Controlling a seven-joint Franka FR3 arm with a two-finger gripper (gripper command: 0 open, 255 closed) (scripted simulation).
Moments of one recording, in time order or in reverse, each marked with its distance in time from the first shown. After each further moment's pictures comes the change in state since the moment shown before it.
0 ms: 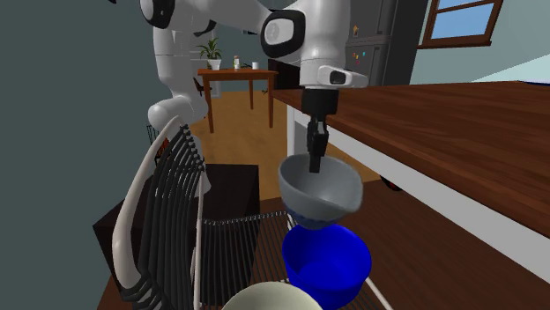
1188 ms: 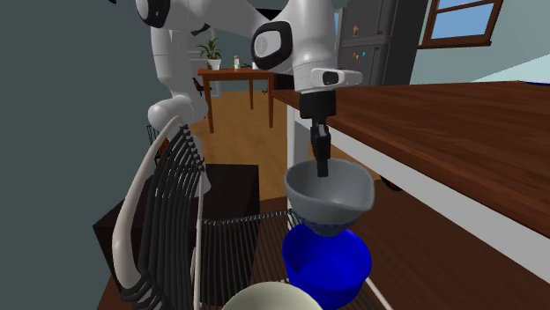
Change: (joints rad) arm -0.001 -0.037 -0.019 -0.100 0.018 0.221 0.013
